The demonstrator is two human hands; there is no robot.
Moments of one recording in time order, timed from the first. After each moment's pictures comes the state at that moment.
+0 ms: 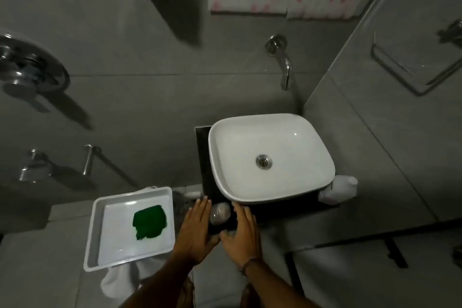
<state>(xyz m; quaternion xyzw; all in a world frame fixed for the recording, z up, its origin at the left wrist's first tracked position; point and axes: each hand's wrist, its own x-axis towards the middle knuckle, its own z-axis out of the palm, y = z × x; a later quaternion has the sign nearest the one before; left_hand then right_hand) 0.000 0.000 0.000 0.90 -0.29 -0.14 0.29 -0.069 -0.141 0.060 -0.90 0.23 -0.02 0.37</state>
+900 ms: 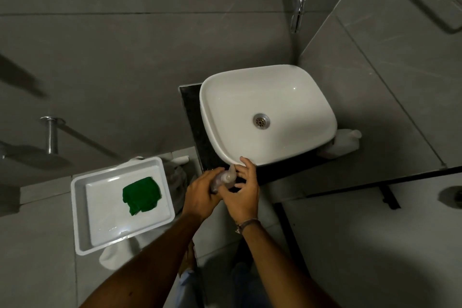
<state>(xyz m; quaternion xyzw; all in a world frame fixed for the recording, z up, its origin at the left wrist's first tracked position) 0.038 -0.013 -0.025 0.81 -0.25 -0.18 0.50 -0.032 -0.113 0.031 -0.71 0.38 -0.15 0.56</state>
